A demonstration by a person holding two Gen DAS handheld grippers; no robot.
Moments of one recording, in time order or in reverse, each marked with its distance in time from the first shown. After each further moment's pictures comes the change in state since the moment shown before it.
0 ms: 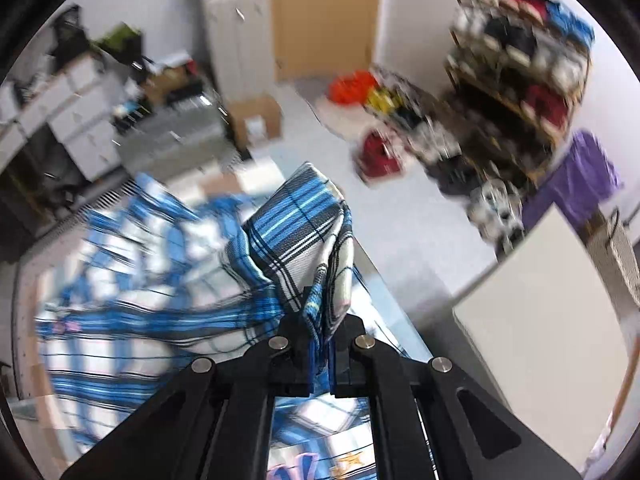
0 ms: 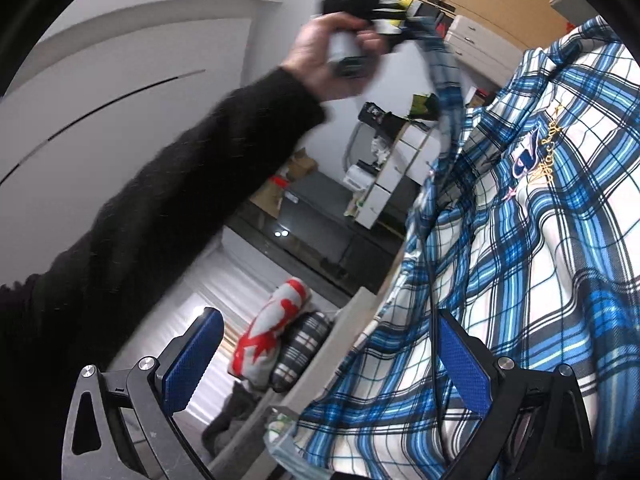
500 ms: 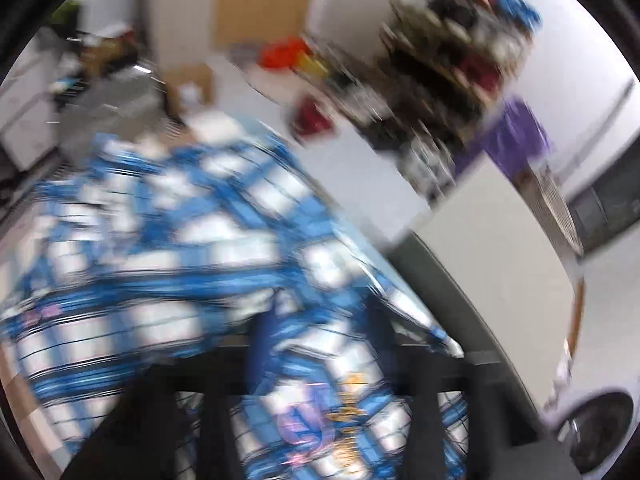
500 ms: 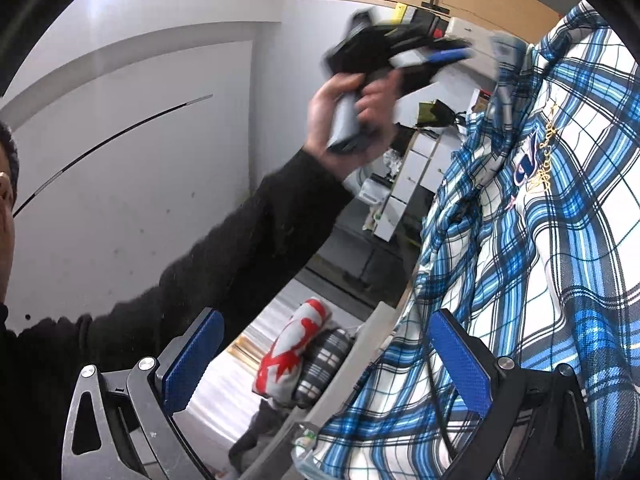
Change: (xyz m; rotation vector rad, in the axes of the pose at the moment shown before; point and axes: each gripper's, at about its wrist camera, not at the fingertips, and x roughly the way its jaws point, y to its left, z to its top) left arm -0.076 0.091 -0.026 0.026 0.038 -0.230; right arm -0.010 -0.011 0.006 0.062 -0.064 0.069
